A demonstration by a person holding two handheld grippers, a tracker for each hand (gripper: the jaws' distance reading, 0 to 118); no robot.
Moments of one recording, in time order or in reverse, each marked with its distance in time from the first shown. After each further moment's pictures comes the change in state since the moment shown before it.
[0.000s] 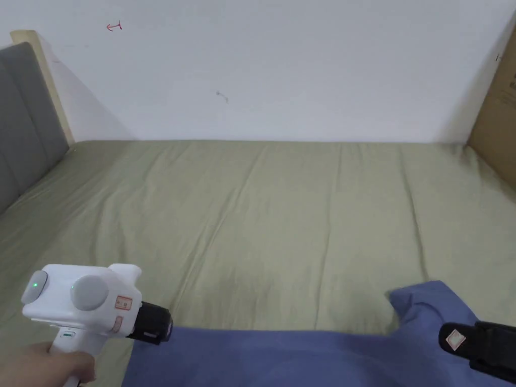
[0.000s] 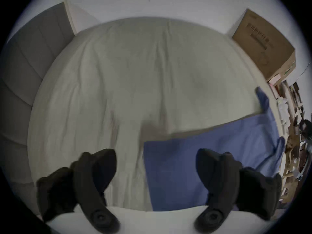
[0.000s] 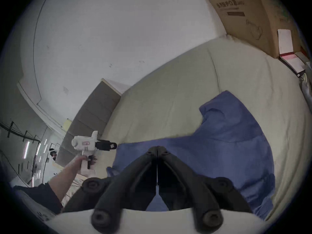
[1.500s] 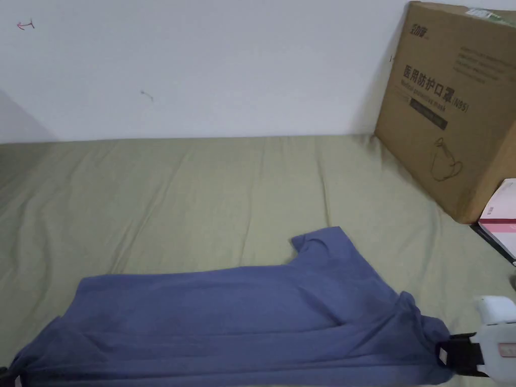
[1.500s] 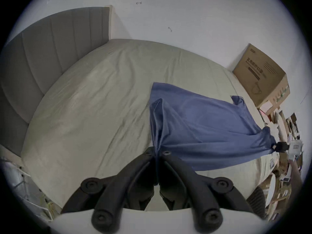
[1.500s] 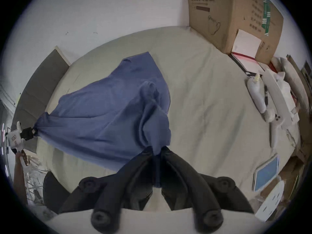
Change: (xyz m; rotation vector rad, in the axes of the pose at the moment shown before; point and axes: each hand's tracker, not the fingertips) left arm 0.049 -0.172 0.149 0.294 -0.005 0.241; right arm 0.101 -0.033 0.091 -0.189 -0.498 0.149
